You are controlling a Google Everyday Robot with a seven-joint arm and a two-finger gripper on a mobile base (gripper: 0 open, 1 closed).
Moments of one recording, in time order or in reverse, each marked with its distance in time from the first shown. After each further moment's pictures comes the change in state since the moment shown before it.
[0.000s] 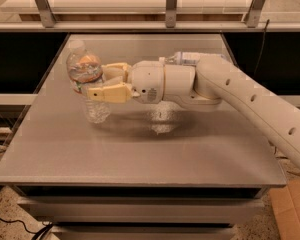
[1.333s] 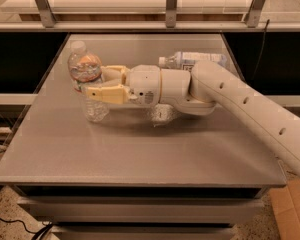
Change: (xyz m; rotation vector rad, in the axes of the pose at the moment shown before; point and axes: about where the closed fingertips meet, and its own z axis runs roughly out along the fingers) arm 0.012 -0.005 0.007 -0.016 -0.026 0.026
